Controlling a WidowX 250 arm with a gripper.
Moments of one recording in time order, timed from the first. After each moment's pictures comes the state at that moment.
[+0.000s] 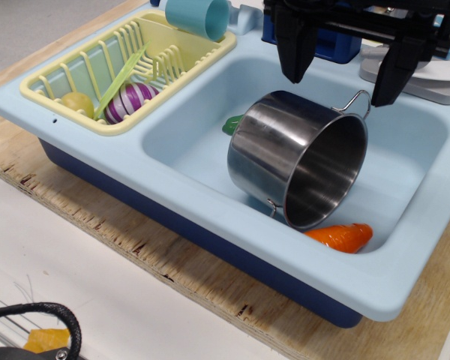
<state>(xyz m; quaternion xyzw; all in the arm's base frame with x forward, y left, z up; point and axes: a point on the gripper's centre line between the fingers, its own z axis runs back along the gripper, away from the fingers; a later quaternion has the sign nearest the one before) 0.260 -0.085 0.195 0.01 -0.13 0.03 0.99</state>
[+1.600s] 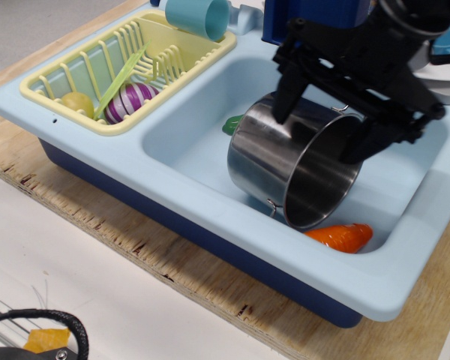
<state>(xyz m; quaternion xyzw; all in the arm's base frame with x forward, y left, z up) 0.261 -0.076 0.144 0.18 -0.08 0.04 0.98</state>
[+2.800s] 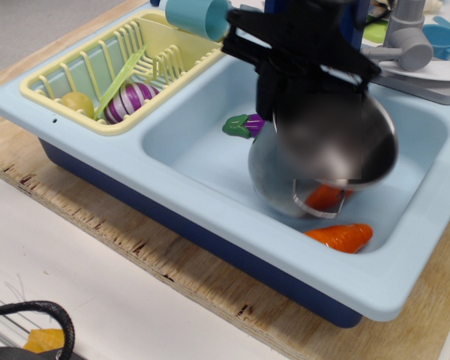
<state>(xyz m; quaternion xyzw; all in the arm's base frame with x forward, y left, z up) 0.267 -0.042 0.151 0.10 -0.09 0.09 0.99</state>
